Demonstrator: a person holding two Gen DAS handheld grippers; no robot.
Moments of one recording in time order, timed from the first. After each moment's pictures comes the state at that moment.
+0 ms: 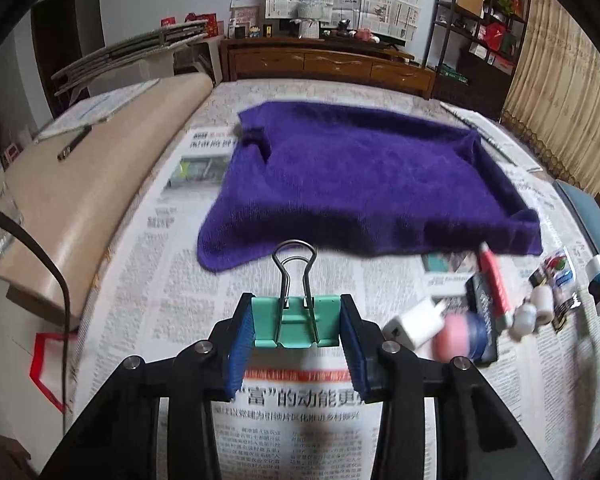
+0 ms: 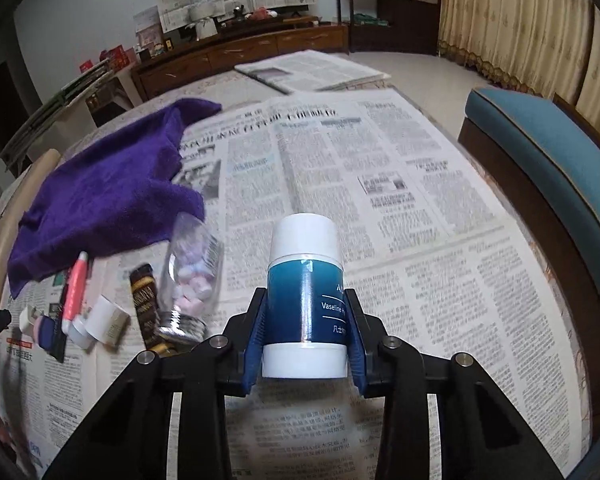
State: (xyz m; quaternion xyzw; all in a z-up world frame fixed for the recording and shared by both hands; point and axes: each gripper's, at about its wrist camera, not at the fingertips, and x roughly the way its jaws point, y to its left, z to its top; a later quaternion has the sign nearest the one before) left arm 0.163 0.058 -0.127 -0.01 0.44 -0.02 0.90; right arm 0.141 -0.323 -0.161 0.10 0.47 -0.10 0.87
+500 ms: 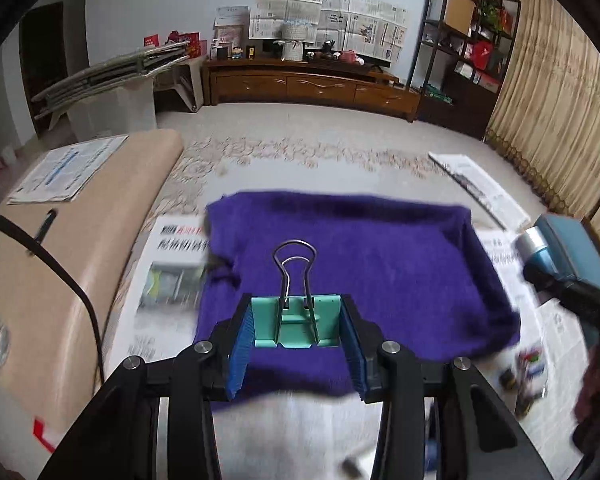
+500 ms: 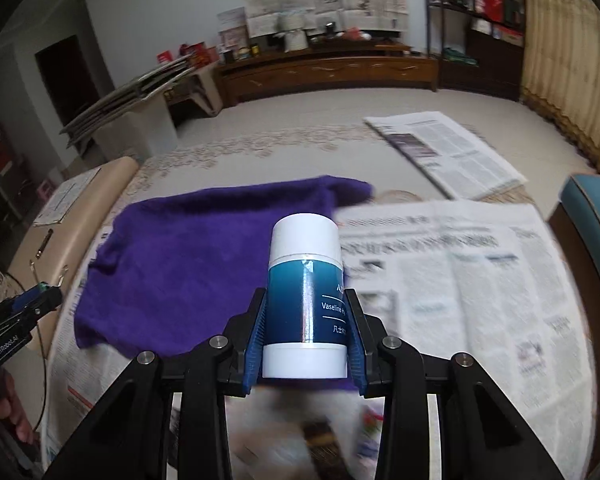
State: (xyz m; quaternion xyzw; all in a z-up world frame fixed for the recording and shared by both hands) left arm 0.265 0.051 -0.070 -0.03 0.41 -0.05 0.91; right arm 0.279 -0.215 -0.106 0.07 0.45 0.04 0.89
